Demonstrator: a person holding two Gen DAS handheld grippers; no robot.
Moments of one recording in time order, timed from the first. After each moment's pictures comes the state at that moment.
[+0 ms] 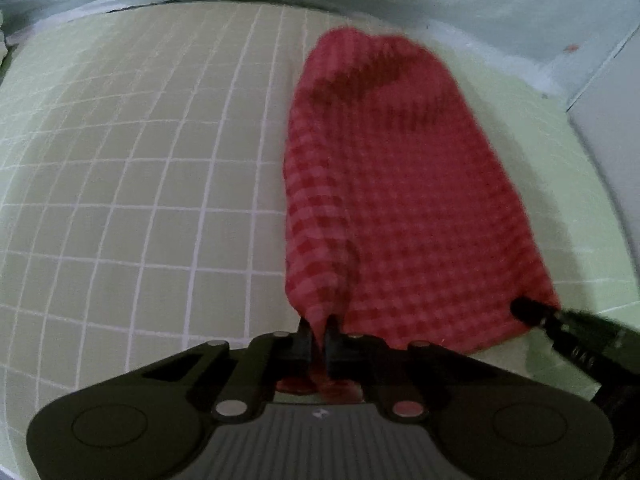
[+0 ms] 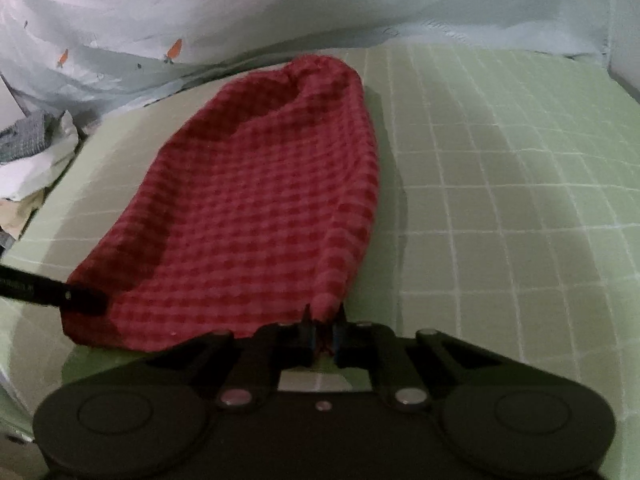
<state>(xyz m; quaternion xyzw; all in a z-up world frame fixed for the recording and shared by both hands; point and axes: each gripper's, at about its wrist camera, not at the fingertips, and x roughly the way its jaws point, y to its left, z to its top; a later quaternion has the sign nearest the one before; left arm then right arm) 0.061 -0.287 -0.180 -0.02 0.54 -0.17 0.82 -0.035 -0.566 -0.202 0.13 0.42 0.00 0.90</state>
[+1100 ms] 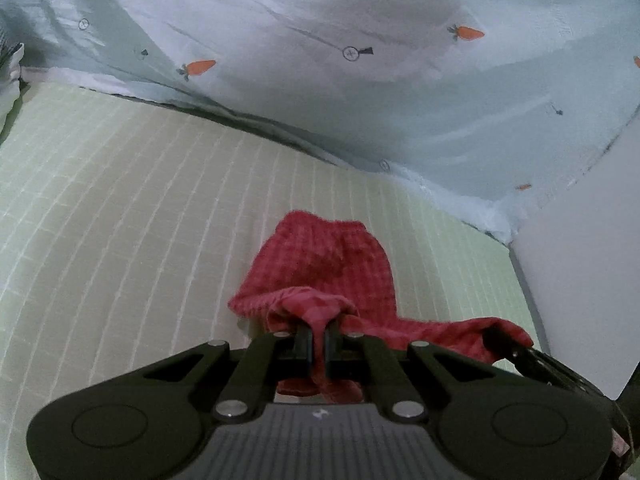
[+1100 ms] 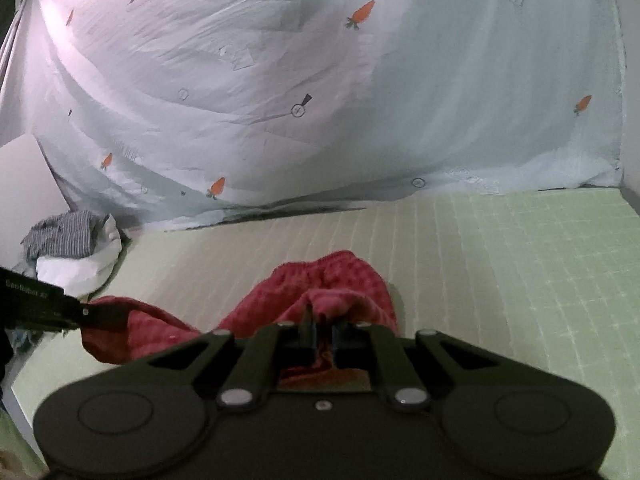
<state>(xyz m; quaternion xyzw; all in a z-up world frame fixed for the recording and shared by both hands) 0.132 -0.277 -0.071 -0.14 0.44 -0.18 0.87 0.012 -0.599 -0.081 0.13 0.27 0.04 0.95</state>
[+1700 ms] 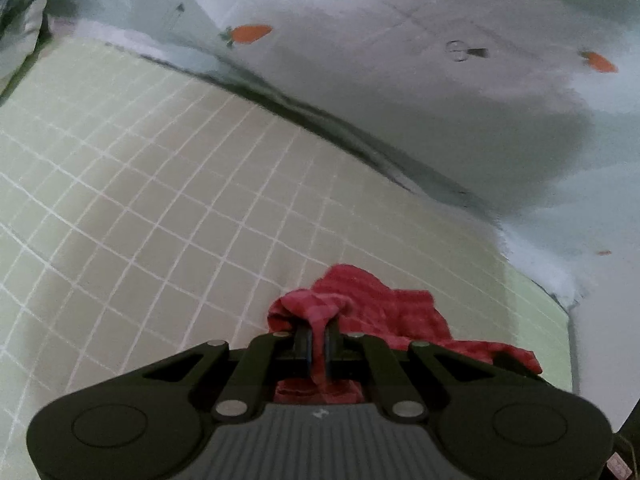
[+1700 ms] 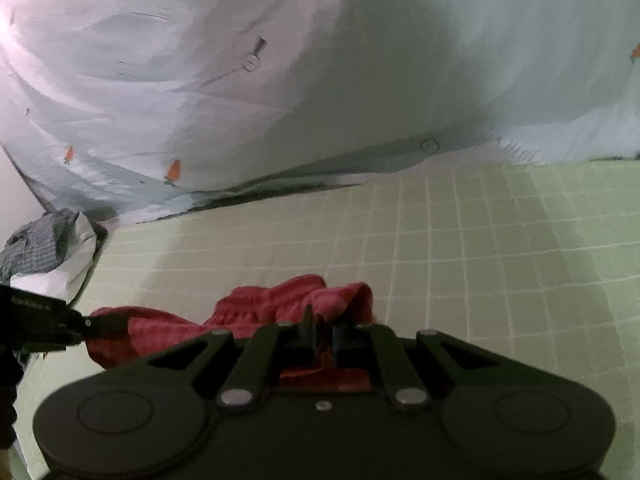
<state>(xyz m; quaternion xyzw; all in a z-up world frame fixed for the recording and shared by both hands) 0.268 -0.304 -0.129 -0.19 0.48 -0.09 0.85 0.175 -0.644 -0.136 0.17 0.35 0.07 0.92</state>
